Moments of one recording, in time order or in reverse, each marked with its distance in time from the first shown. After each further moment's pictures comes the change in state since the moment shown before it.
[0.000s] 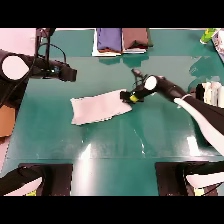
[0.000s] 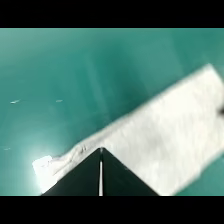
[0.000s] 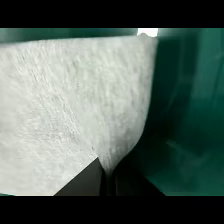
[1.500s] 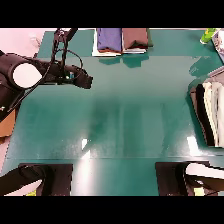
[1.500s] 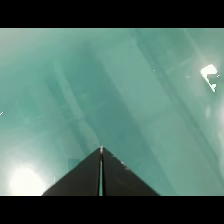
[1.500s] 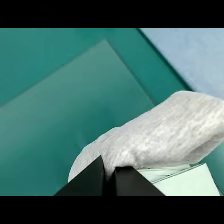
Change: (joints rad) left arm -0.132 0.000 0.000 -0.035 0.031 -0.026; right arm -1.067 0.172 0.711 -0.237 0.391 -0.159
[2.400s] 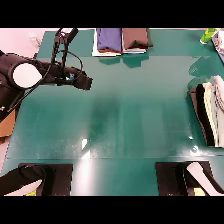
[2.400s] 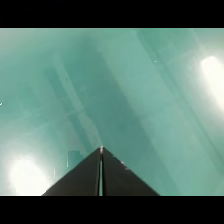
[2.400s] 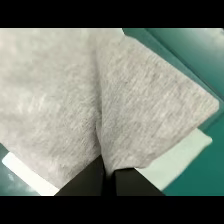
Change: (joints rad) left arm 0.000 0.000 0.000 -0.001 -0.032 -0.001; right arm -0.344 0.468 -0.879 -0.146 0.060 -0.167
